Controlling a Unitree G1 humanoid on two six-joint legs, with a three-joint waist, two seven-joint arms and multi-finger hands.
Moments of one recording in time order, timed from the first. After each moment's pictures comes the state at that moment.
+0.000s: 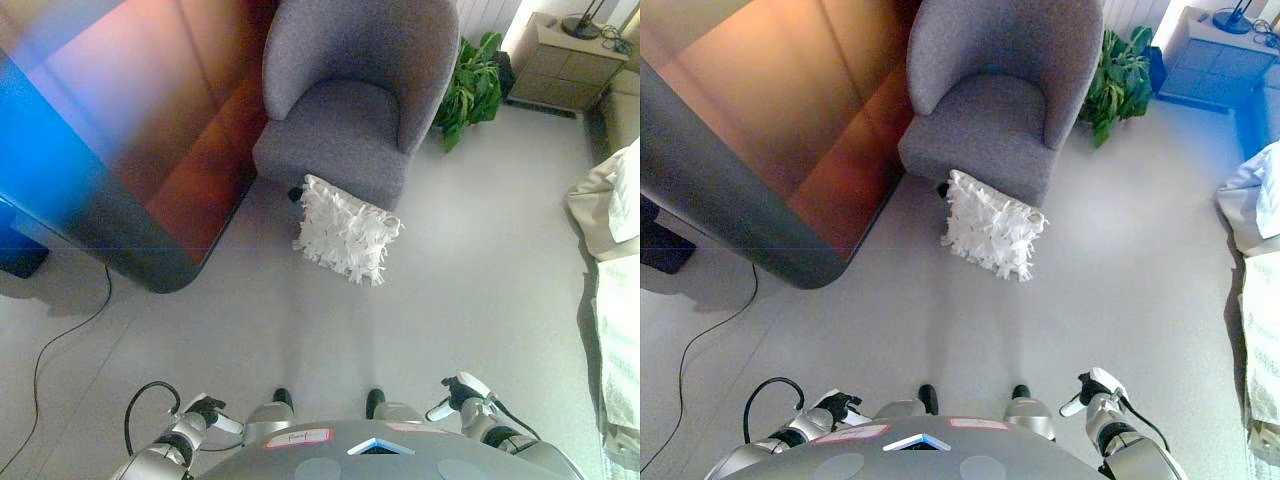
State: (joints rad) left arm 0.01 0.31 -0.36 1.25 0.22 0.15 0.00; right arm -0.01 -0.29 0.40 1.25 -0.47 0.18 -0.14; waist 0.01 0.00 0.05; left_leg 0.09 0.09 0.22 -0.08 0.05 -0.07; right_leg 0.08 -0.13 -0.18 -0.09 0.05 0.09
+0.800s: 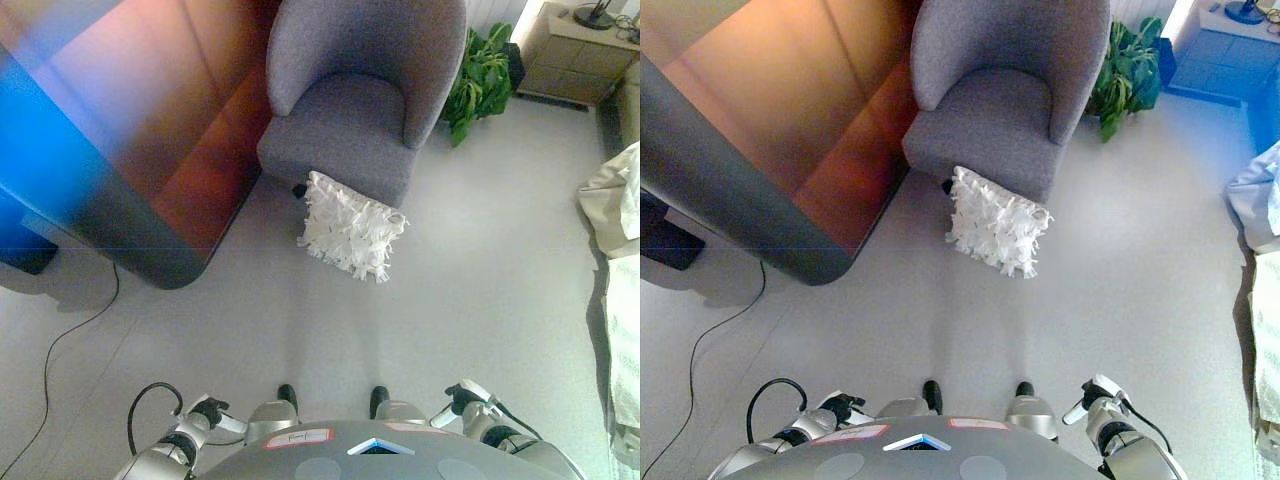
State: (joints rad) left arm 0.00 0.29 -0.35 1.25 0.18 0.16 0.00; right arm -0.02 -0.29 0.40 1.25 -0.42 0.22 -0.13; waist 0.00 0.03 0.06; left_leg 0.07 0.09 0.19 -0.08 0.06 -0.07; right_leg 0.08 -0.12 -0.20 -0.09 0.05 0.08
